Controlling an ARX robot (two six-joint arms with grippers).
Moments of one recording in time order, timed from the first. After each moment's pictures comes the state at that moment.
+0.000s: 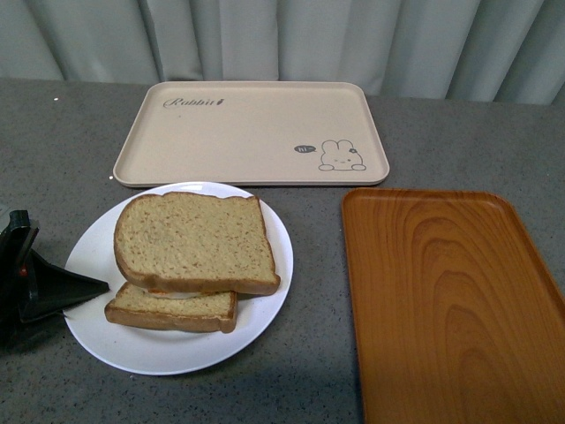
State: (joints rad) left arm 0.20 2.15 0.60 0.55 0.76 -0.48; right arm 0.00 0.00 0.01 0.00 0.00 0.00
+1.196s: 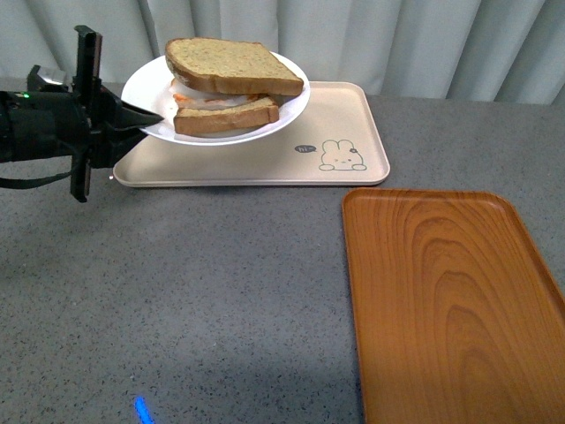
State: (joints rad) left arm 0.01 2.28 1.07 0.80 0.58 -1.14; right arm 0.00 0.00 0.01 0.00 0.00 0.00
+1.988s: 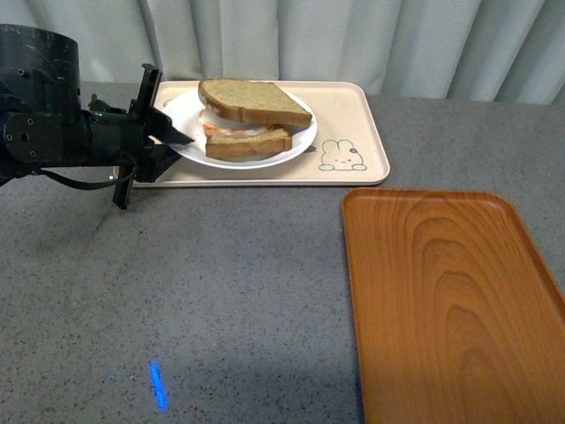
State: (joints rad) left arm -0.04 2.46 1.31 0.60 0.48 -1.13; right arm 0.00 0.00 0.01 0.00 0.00 0.00
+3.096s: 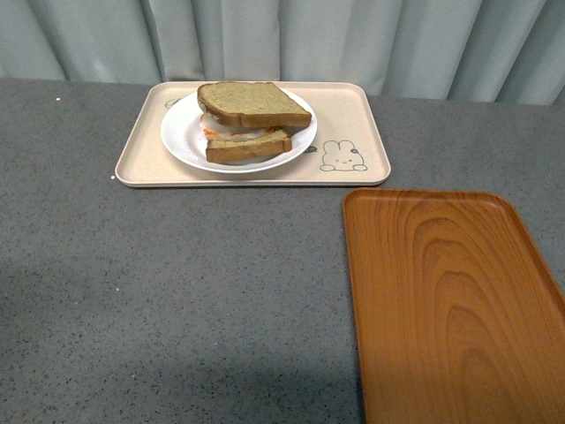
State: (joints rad) left arm 0.16 1.14 0.19 0.58 0.22 -0.56; right arm 0.00 0.00 0.01 0.00 0.00 0.00
